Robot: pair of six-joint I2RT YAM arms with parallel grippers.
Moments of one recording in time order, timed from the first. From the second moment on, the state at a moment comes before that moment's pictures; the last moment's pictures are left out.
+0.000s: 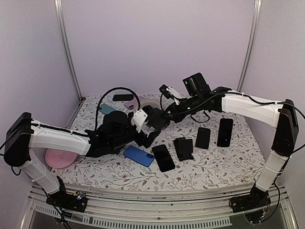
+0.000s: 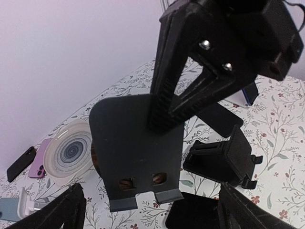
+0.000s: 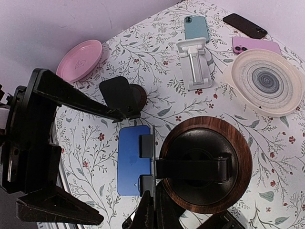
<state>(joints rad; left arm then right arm) -0.98 1.54 0.81 0.47 -0.21 0.16 0.74 1.76 1.49 -0.42 -0.42 -0.01</state>
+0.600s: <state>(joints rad) -0.98 1.65 0.94 0.44 -0.30 0.15 0.78 1.76 1.50 -0.43 -0.42 0.06</state>
